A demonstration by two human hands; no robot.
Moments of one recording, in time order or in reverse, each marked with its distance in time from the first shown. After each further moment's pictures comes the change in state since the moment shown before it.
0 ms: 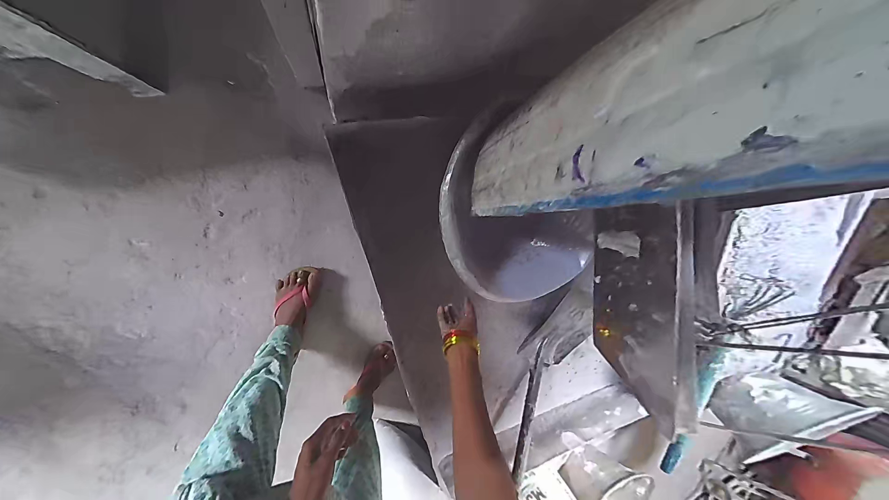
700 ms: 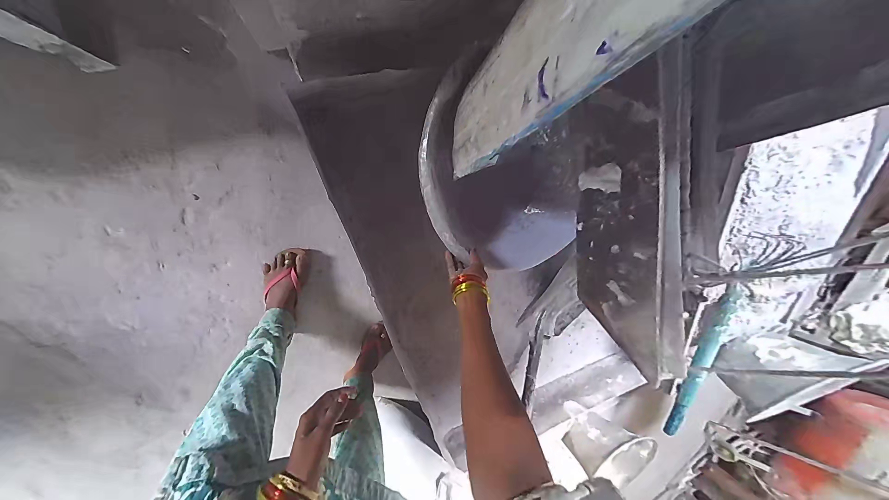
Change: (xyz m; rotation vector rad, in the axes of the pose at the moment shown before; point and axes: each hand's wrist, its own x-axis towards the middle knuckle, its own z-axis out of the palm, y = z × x) left_hand -0.007 0.015 0.016 -0.036 0.014 -0.025; right_hand 0.062 -0.030 0.008 0.224 -0.022 -0.050
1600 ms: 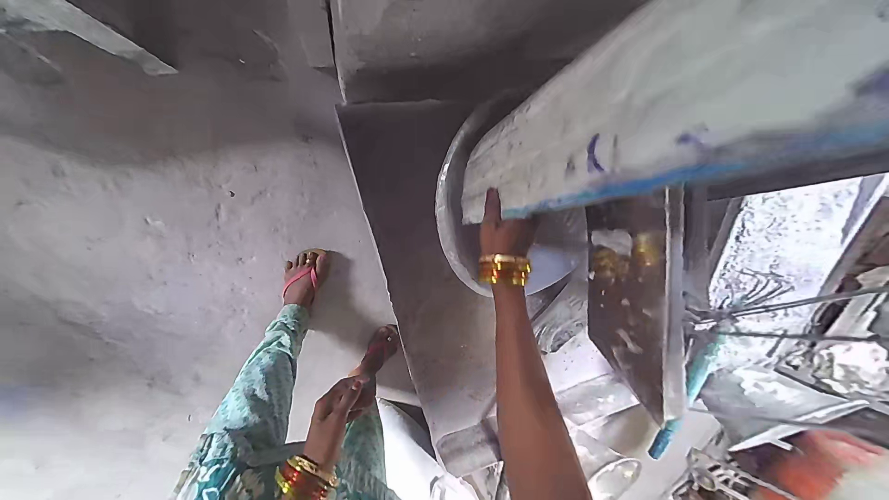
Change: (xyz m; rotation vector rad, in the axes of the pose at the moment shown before) left_hand -0.006 0.028 -0.004 -0.125 0.007 0.015; right_hand -0.114 -0.049 0.076 -1.364 -0.191 -1.335
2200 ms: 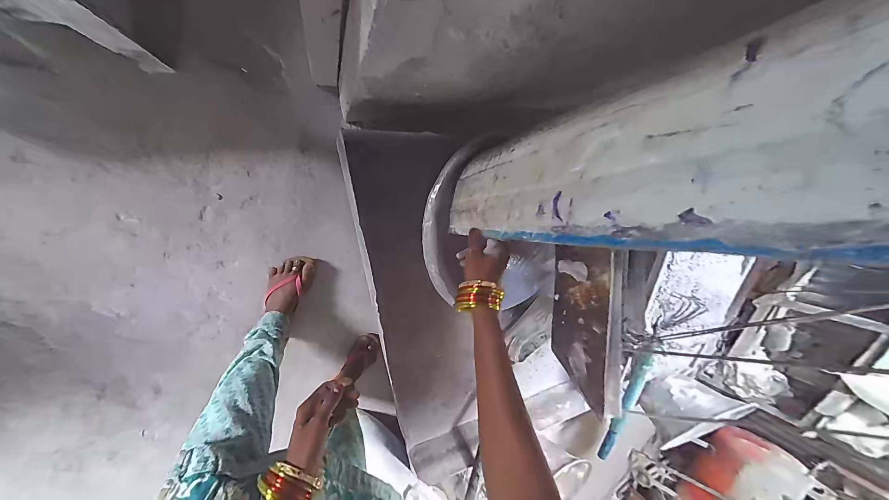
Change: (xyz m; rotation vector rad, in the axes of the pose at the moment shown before) left_hand 0.001 0.012 -0.005 -0.133 0.020 -0.006; right_hand -0.007 -0.009 -0.002 0.214 -0.172 0.315
